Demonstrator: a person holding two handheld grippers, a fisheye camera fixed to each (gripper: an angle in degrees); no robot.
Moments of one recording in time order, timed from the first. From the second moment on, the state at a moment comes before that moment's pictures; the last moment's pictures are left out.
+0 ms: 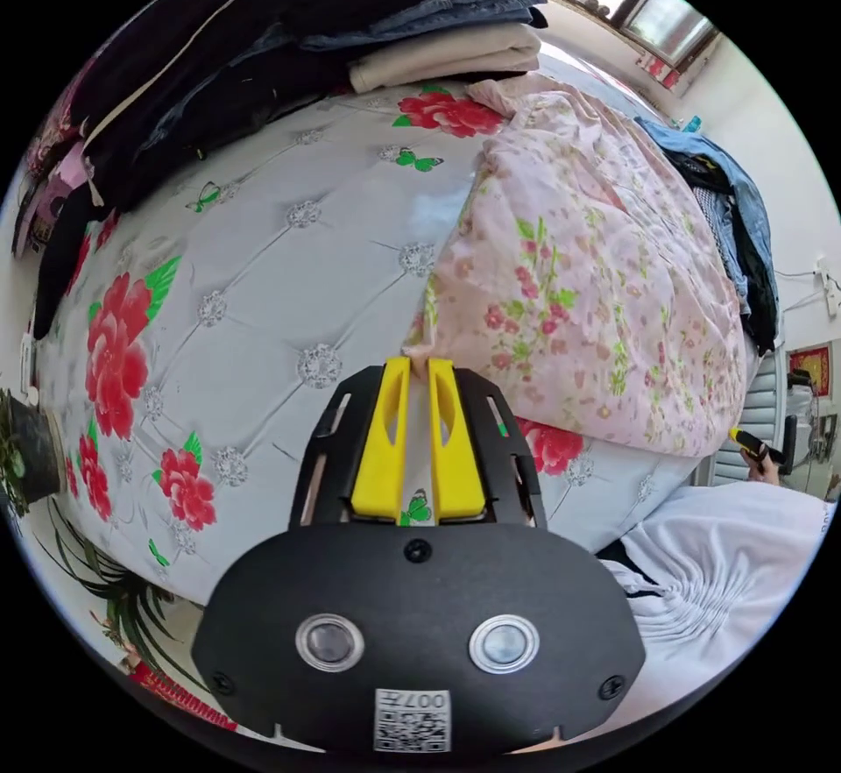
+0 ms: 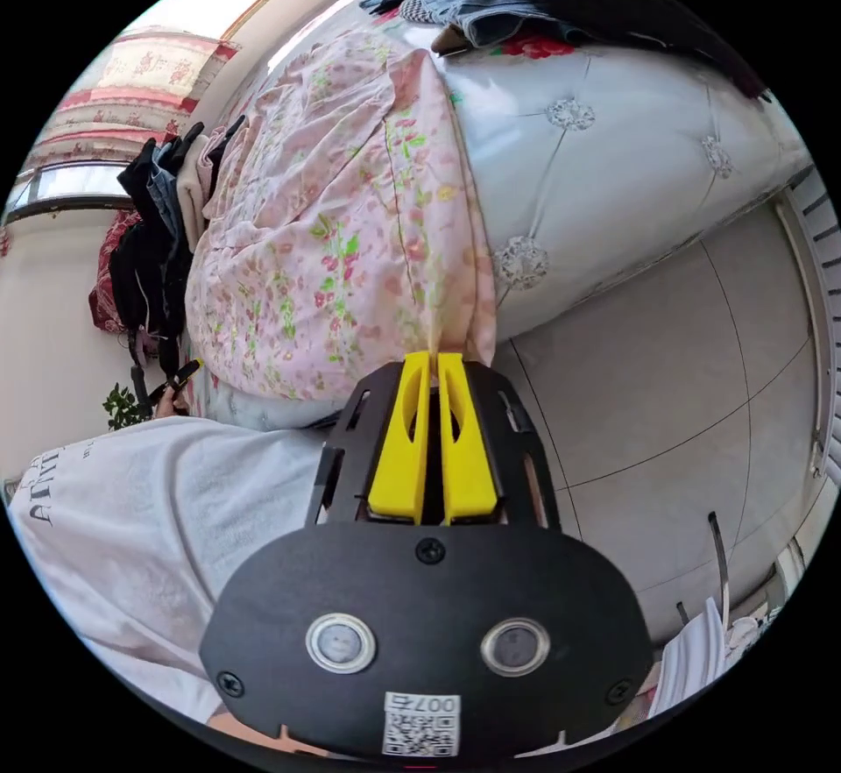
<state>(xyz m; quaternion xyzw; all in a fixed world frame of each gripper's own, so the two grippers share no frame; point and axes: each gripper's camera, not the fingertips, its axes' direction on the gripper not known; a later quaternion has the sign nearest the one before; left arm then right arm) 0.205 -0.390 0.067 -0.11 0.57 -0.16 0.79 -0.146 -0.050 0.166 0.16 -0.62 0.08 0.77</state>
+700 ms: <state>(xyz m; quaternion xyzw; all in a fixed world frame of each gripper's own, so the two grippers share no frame) -0.169 -0.219 -0.005 0.40 0.67 -0.31 0.54 0.181 0.372 -0.121 0.69 -0.56 0.12 0.44</state>
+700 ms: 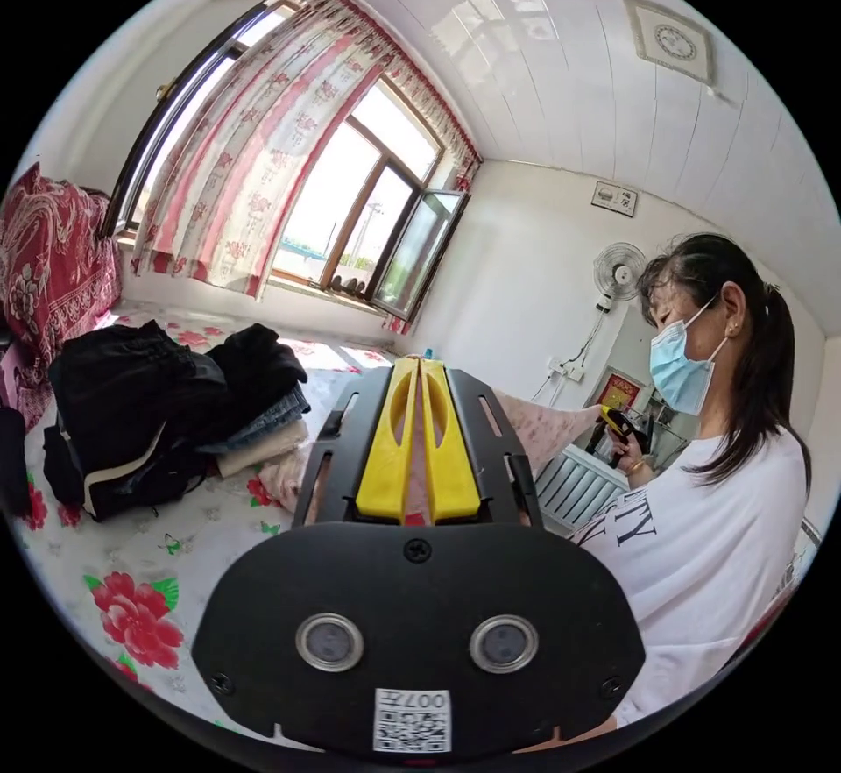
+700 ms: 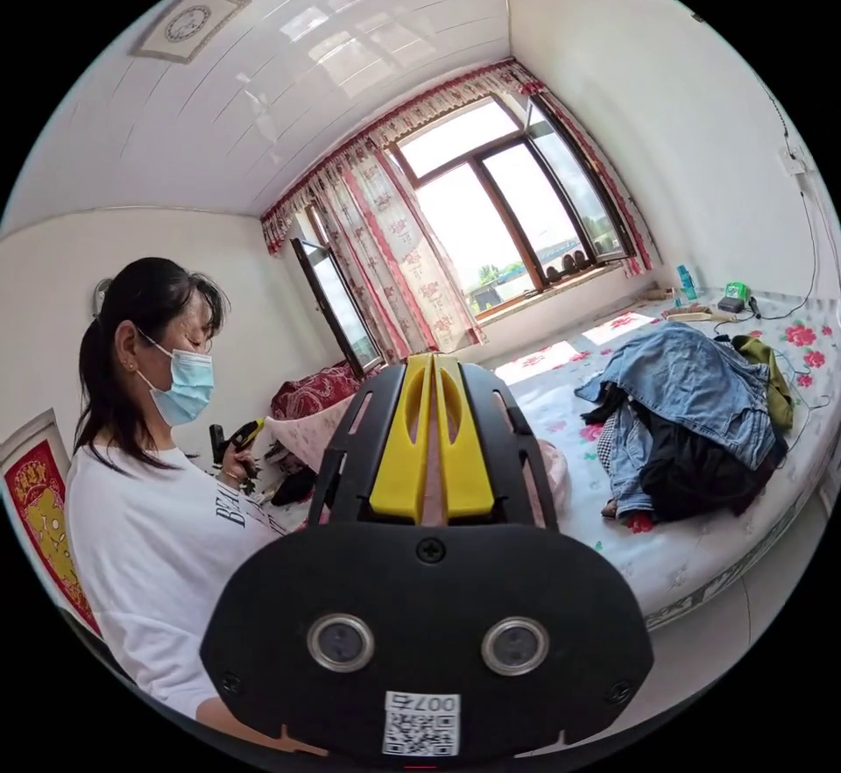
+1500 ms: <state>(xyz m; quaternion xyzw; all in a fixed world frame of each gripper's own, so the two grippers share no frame) -0.272 -0.298 0.050 0.46 0.69 -0.39 0.42 0.394 0.360 -0.311 0.72 -0.61 0.07 0.33</state>
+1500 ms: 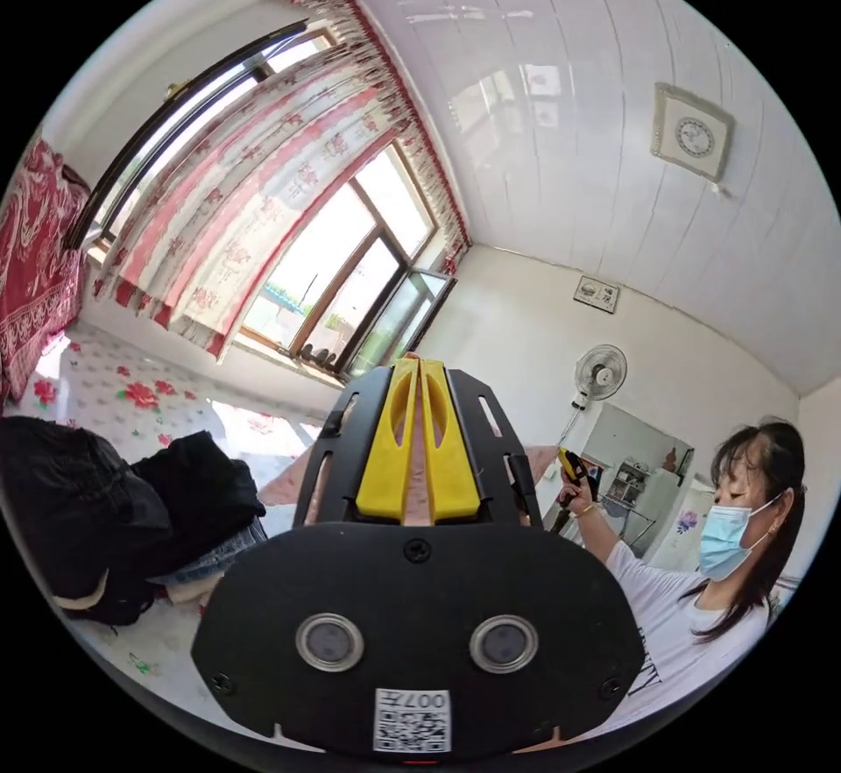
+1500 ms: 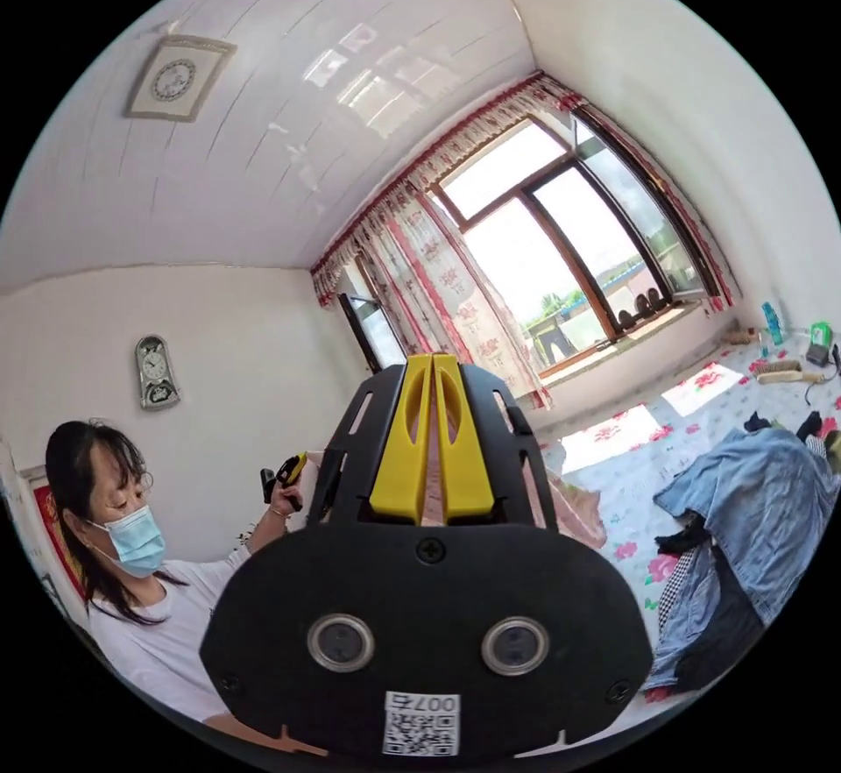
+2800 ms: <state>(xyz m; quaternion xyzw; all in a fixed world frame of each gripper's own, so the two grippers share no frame) 0.008 -0.159 0.153 0.09 0.73 -0.41 0.54 0.081 0.304 0.313 0.44 -0.71 0.11 0.53</state>
